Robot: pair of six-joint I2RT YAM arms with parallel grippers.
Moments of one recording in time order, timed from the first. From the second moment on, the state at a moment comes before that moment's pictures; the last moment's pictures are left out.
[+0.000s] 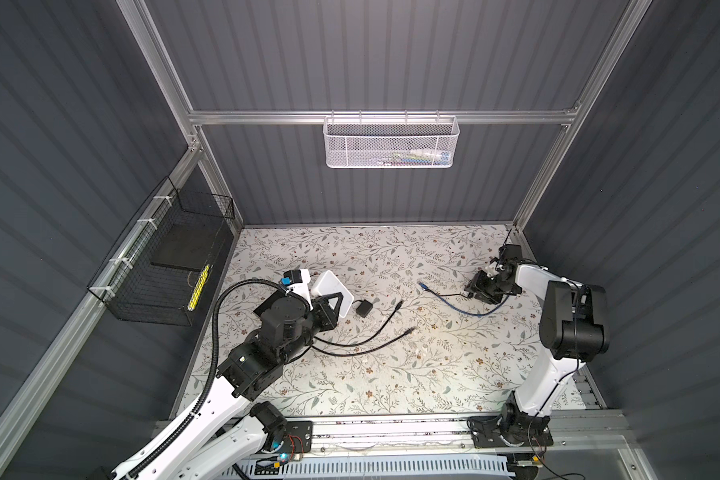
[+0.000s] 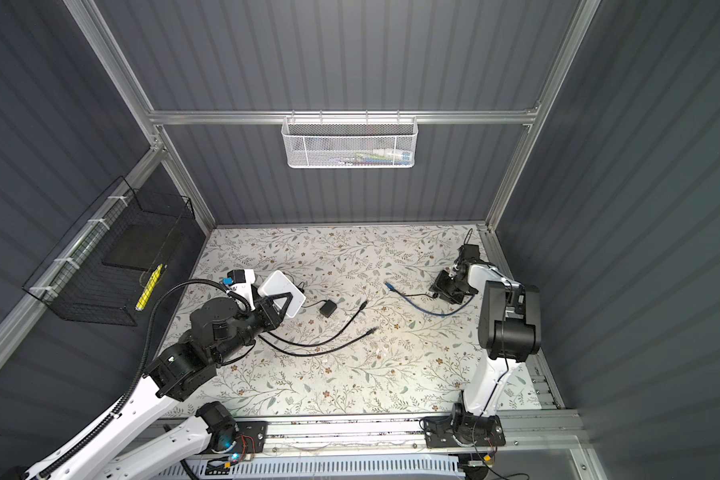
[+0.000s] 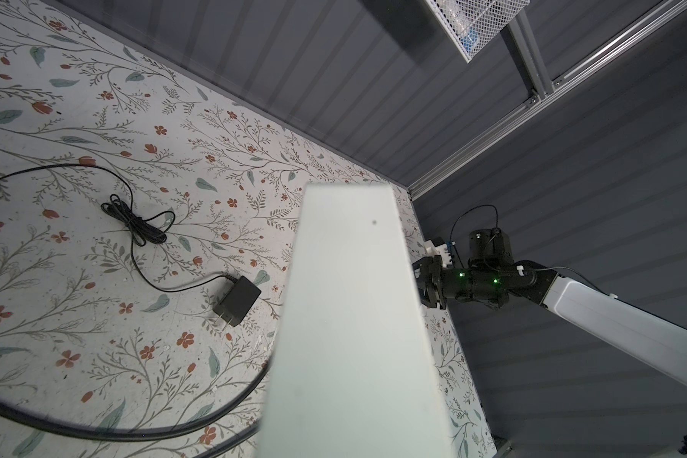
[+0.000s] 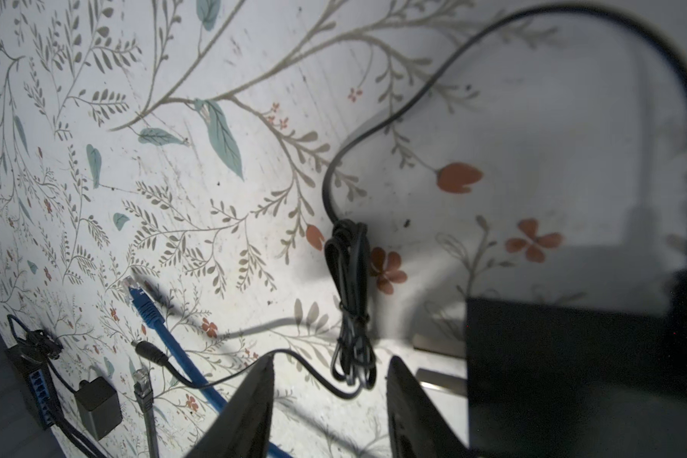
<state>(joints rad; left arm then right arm) -0.74 0.74 0.79 -0.37 -0.13 -0.79 -0.12 1.87 1.19 -0.55 -0.38 0.39</state>
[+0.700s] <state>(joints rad) -0.74 0.74 0.79 -0.36 -0.11 -0.79 0.25 1.76 1.31 -0.73 -0.18 -0.06</state>
